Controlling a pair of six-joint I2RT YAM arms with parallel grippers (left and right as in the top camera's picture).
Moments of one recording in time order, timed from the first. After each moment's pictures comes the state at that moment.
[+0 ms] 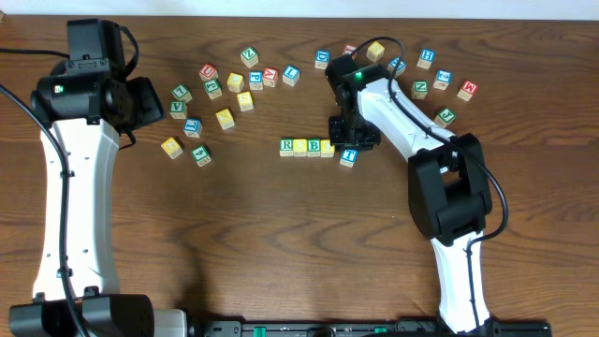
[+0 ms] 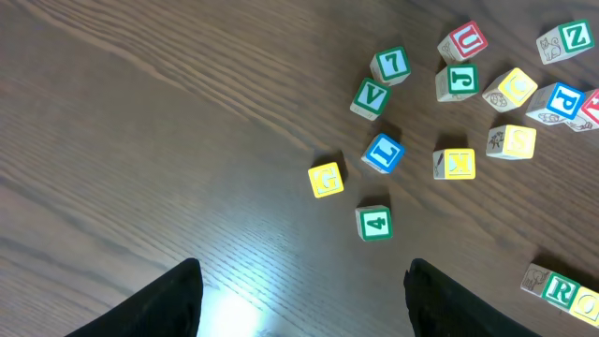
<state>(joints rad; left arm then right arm) 0.10 1.57 1.65 -1.18 -0.17 -0.30 0.42 2.30 1.86 -1.15 -0.03 0.40</state>
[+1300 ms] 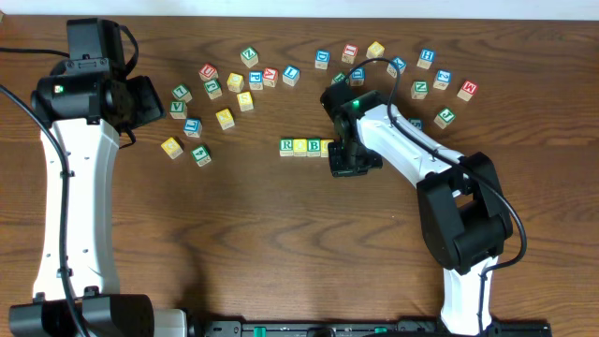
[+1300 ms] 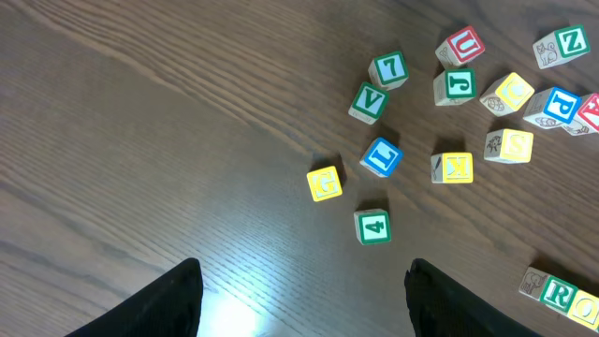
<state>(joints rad) 0.10 1.57 1.65 -1.17 -0.17 -0.30 0.49 2.10 1.55 -1.04 0.00 0.40</state>
